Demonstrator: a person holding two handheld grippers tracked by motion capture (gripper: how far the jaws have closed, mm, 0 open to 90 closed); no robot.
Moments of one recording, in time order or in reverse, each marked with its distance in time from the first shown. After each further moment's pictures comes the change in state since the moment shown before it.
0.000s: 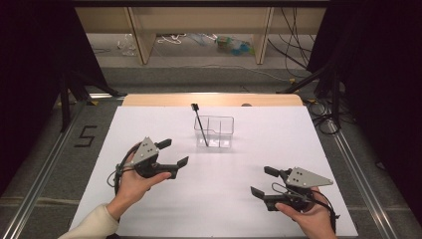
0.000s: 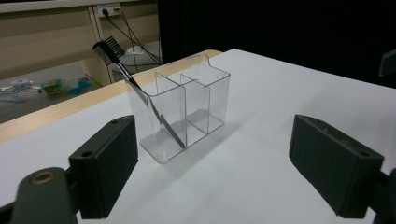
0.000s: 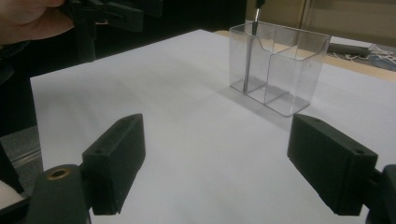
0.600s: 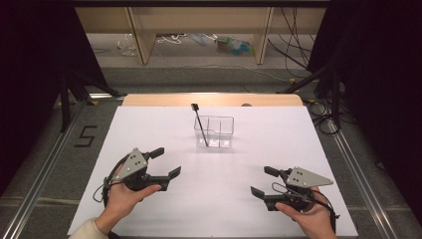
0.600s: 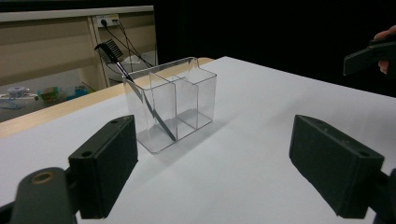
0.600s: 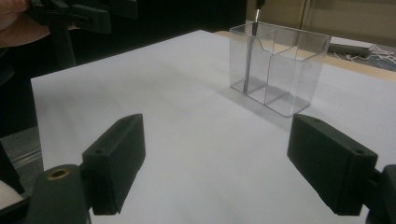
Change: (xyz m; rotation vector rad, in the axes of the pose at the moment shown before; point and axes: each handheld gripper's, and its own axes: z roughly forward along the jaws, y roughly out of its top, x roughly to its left) left arm -0.009 -0.013 -0.032 -0.056 -0.012 -0.018; right arm -0.001 0.000 0.000 0.000 0.001 -0.001
